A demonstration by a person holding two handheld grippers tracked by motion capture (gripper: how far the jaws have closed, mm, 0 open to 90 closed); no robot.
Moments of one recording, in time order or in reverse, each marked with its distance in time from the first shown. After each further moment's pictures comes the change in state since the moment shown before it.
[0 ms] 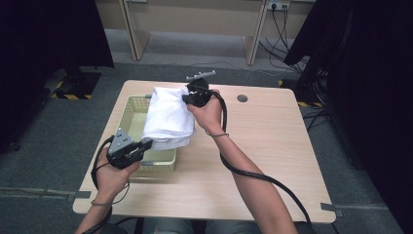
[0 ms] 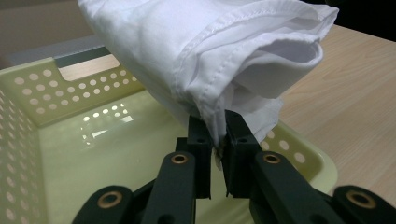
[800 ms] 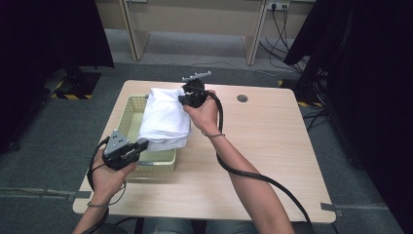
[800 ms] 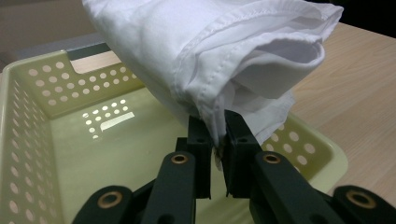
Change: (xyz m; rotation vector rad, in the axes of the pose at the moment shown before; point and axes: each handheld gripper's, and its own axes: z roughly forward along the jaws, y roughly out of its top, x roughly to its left) left arm 0.006 -0.006 -0.006 0.008 0.008 -0.021; right arm 0.009 0.001 0.007 0.002 0.010 -0.005
